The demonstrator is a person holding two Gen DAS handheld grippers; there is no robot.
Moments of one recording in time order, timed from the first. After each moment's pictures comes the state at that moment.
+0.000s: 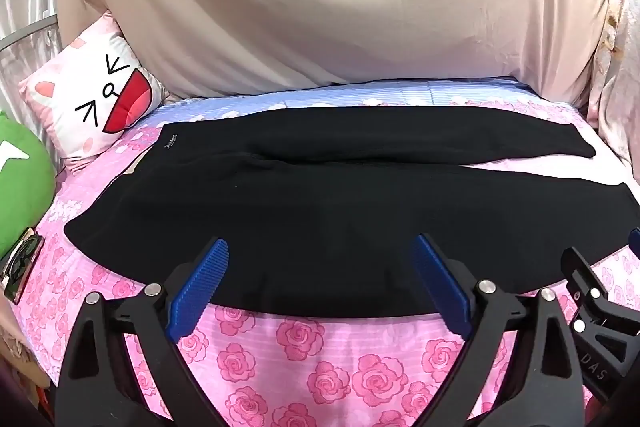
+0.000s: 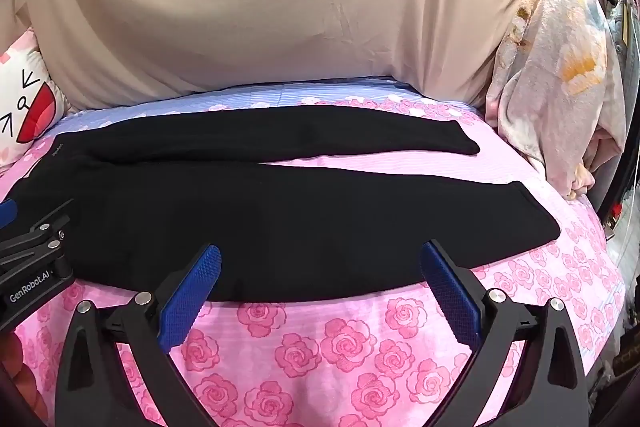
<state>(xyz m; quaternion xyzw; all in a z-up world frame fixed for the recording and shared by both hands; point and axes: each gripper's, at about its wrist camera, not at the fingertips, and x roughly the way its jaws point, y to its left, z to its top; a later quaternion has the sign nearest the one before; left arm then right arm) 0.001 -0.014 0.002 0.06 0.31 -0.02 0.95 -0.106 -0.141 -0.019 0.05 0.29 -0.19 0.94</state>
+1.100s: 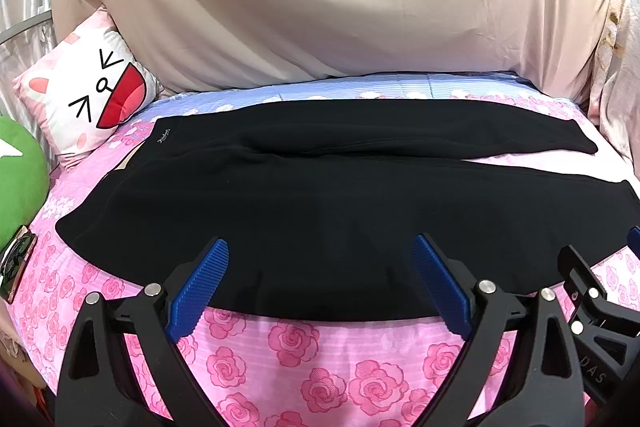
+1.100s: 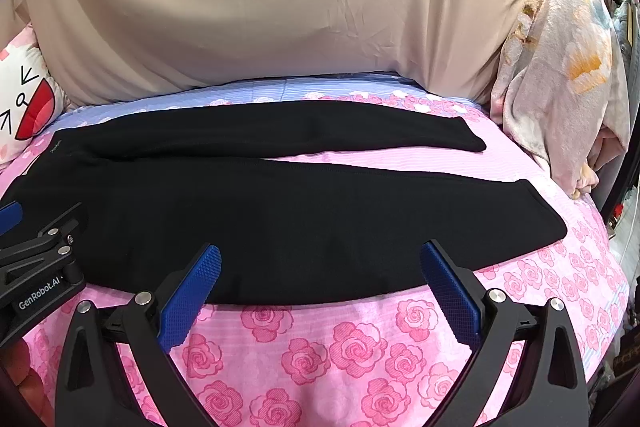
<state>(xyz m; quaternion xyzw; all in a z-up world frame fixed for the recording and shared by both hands) 0.007 -0.009 -0.011 0.06 0.31 -0.03 0.95 -0.098 -0.138 -0.021 0.05 0.30 -0.19 0.93</state>
